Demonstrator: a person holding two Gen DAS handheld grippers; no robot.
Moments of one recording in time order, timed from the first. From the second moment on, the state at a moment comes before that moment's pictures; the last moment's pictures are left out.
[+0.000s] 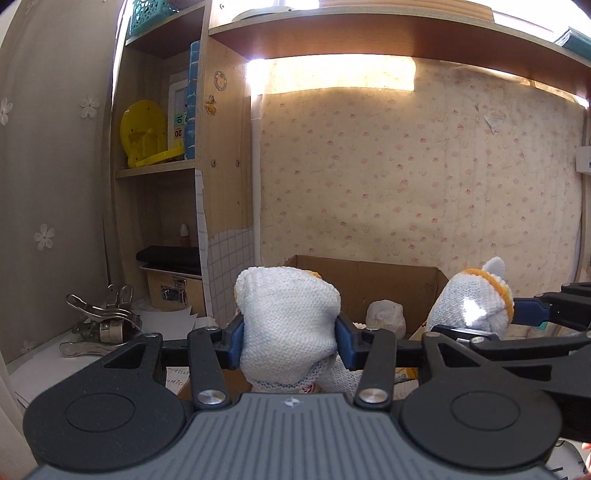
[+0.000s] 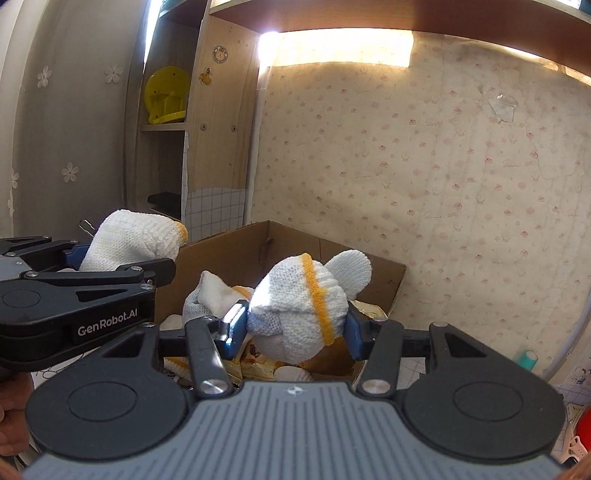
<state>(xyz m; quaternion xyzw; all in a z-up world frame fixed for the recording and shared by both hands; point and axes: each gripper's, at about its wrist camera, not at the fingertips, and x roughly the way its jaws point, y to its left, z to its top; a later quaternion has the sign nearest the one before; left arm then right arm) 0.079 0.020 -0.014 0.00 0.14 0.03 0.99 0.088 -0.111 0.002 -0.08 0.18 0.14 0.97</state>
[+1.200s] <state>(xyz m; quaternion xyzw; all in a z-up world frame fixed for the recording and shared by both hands) 0.095 0.013 -0.012 0.01 0.16 0.04 0.99 0.085 -0.127 0.010 -0.06 0.16 0.13 0.98</state>
